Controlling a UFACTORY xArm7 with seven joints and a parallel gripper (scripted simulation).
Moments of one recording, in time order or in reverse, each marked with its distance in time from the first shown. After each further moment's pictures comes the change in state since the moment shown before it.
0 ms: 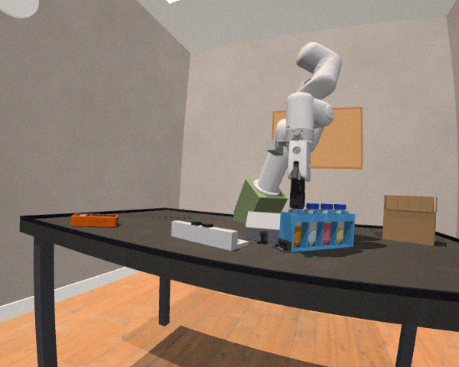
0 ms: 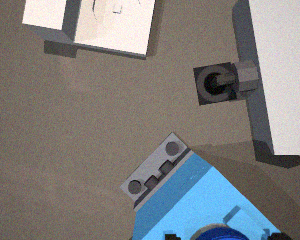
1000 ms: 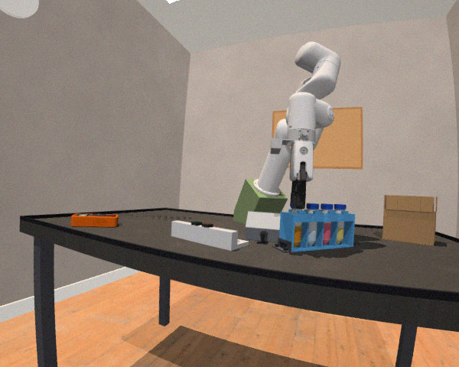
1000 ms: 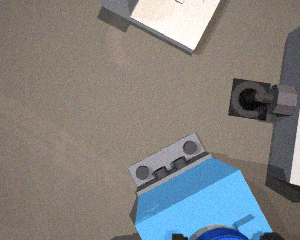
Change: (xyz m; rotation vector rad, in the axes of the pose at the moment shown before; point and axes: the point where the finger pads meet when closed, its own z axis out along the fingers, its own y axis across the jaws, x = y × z) arm 0.000 0.000 0.000 -0.006 0.020 -0.314
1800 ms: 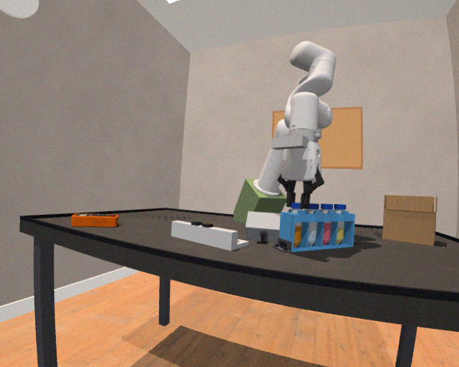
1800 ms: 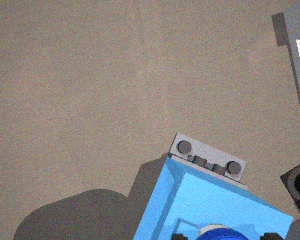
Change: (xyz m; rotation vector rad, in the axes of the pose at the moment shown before) arm 0.000 0.000 0.000 -0.015 0.020 -0.885
